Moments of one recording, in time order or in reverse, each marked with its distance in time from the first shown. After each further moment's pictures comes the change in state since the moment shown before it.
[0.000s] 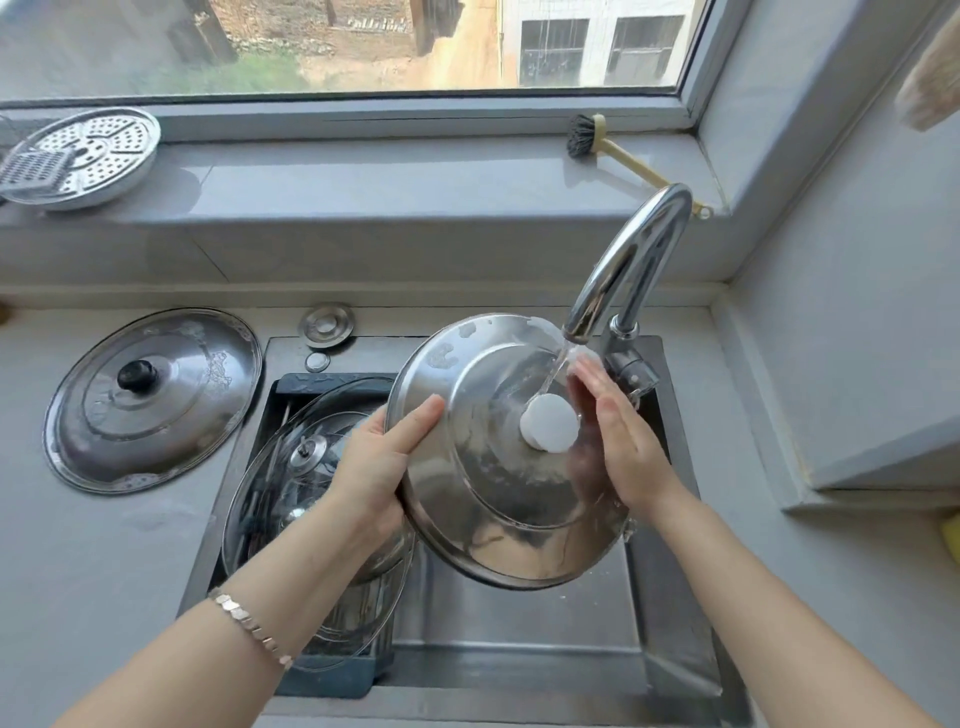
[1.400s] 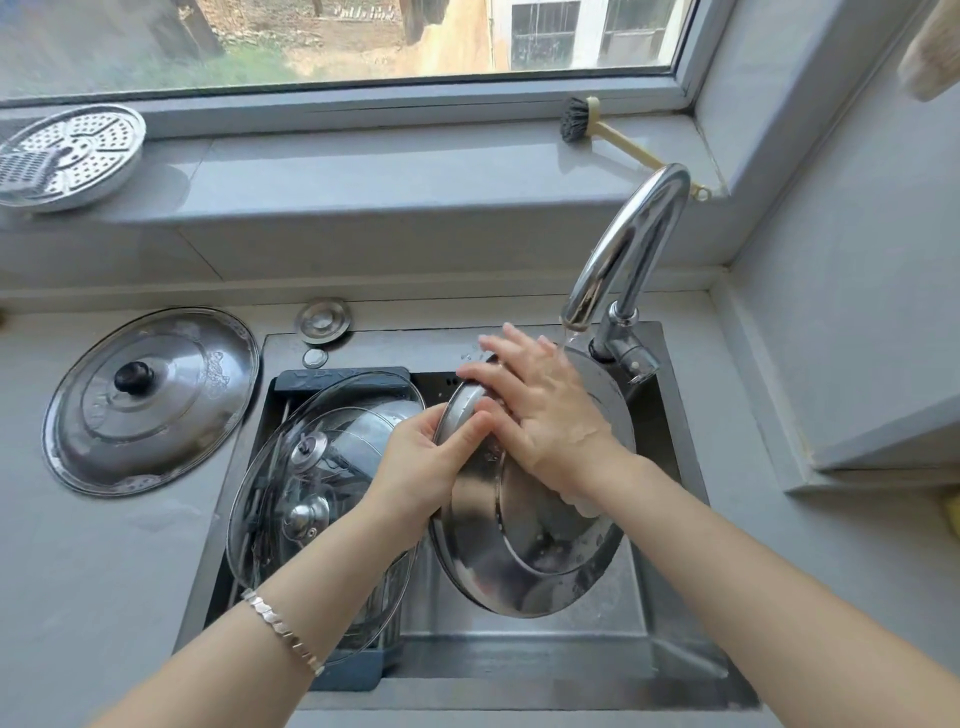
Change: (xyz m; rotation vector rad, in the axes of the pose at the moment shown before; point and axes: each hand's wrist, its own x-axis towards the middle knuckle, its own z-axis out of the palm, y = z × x) left_hand 0.006 -0.024 0.006 0.341 -0.159 0.198; right_hand 0.014 -0.054 0.034 -0.492 -0.141 -0.348
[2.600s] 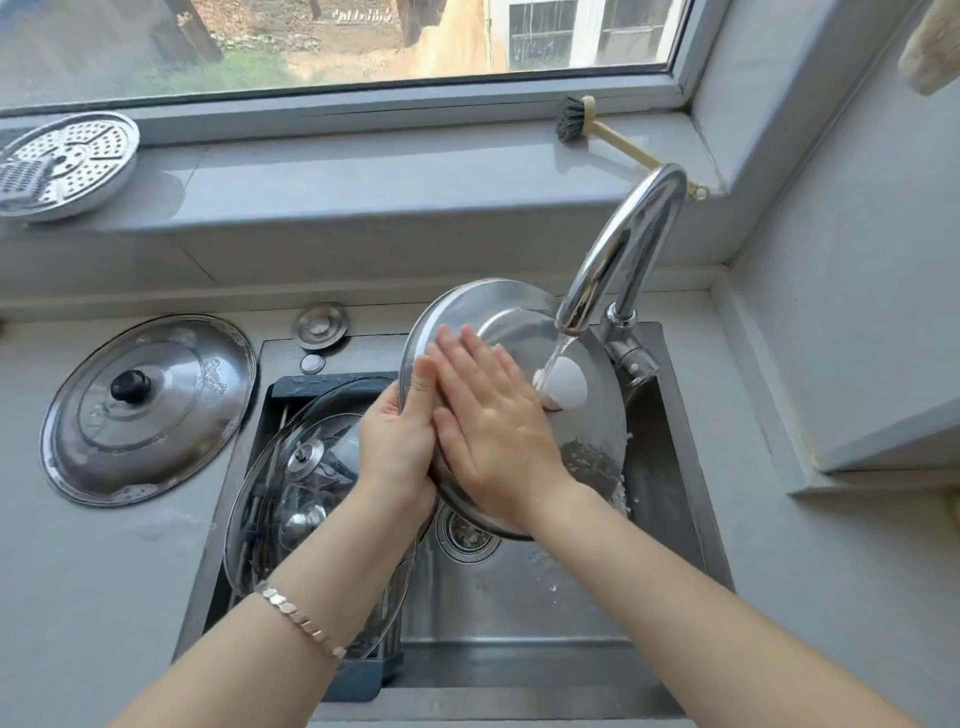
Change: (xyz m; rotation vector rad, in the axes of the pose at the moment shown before) left_hand 0.020 0.015 0.009 -0.354 0.318 -0.026; right_hand 0.008 -0.038 0.020 -0.017 0.212 -0.046
